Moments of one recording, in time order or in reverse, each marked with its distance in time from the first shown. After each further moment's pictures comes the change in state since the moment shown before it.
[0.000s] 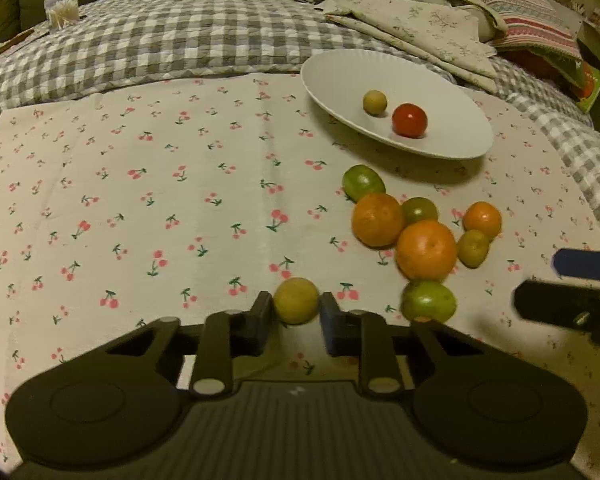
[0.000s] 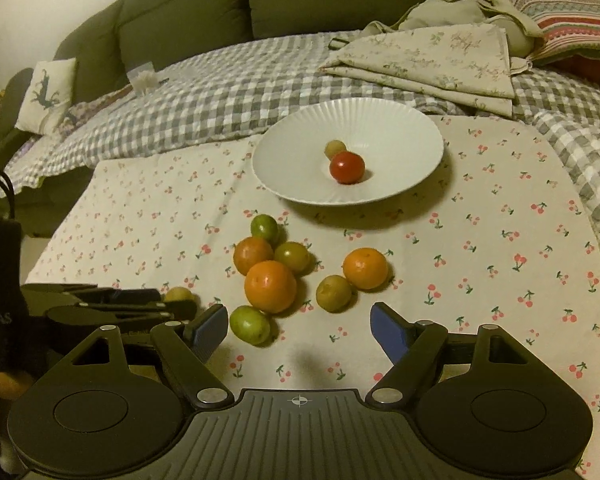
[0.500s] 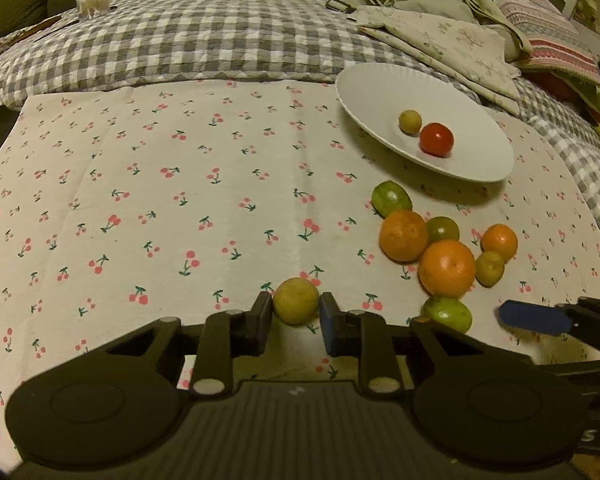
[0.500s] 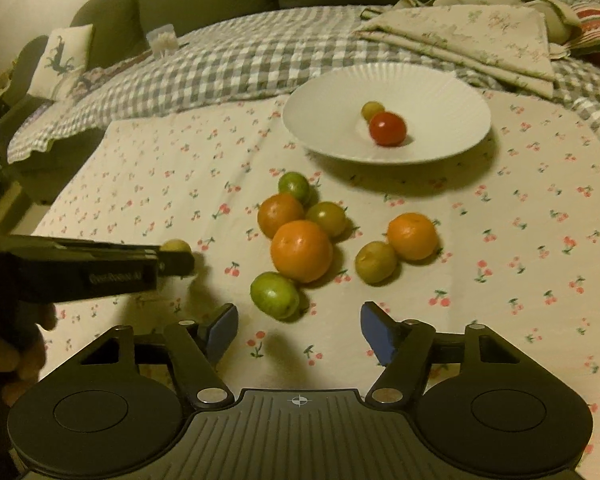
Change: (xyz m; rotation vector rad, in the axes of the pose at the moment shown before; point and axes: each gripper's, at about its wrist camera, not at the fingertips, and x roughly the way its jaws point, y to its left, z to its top) left arm -0.007 0.014 0.003 -0.077 -0.014 0.038; right arm 0.038 0.020 -0.018 -0.061 0.053 0.033
